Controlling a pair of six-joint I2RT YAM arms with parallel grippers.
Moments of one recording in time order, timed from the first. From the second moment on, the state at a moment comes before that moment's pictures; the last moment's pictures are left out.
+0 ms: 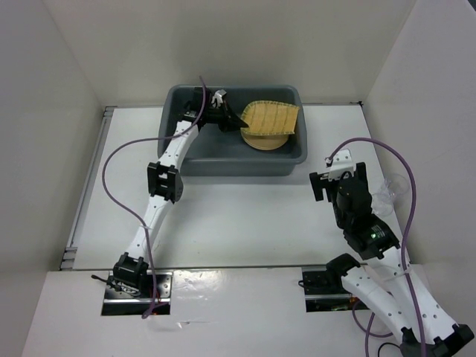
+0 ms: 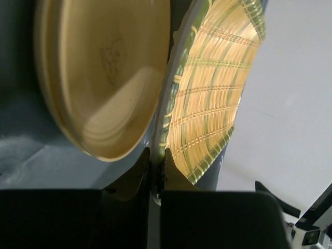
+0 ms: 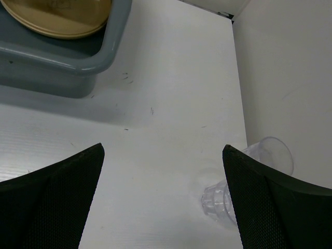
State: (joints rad) left arm -0.26 3.00 3.07 -0.62 0.94 -1.01; right arm 0.45 0.57 0.69 -0.43 0.52 -0.20
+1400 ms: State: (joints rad) left arm -0.23 3.09 3.10 -0.69 0.86 -0.94; right arm 0.45 0.65 0.69 -0.43 0.50 -0.20
